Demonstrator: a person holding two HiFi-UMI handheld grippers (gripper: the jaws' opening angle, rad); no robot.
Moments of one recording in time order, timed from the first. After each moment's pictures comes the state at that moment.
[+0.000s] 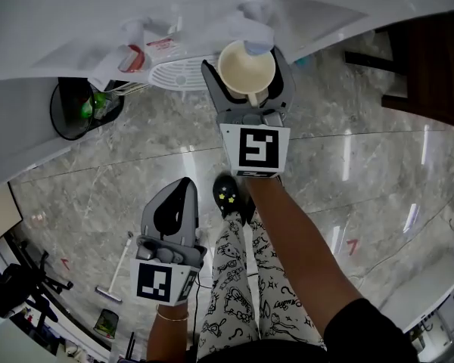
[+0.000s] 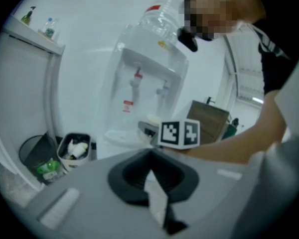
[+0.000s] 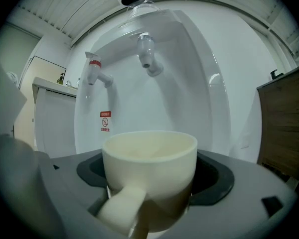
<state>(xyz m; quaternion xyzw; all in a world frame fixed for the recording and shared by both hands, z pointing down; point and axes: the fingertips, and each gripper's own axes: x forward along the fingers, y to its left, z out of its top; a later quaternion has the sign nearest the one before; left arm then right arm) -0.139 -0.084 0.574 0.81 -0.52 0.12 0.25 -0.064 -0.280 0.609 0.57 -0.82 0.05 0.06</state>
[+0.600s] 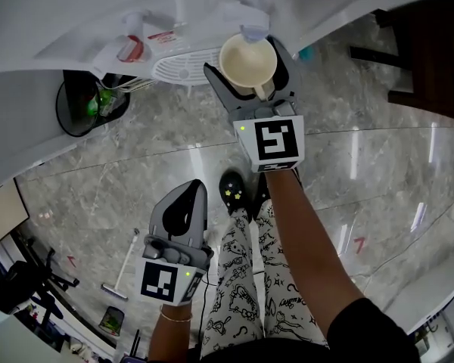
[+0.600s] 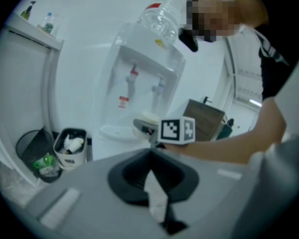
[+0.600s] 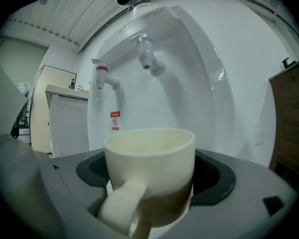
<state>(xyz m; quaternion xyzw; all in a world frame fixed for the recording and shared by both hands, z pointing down) -0.127 -0.067 0.574 0.82 -0.50 0.12 0.27 -0.069 -0.271 0.613 0.50 -0.86 0.06 0.06</state>
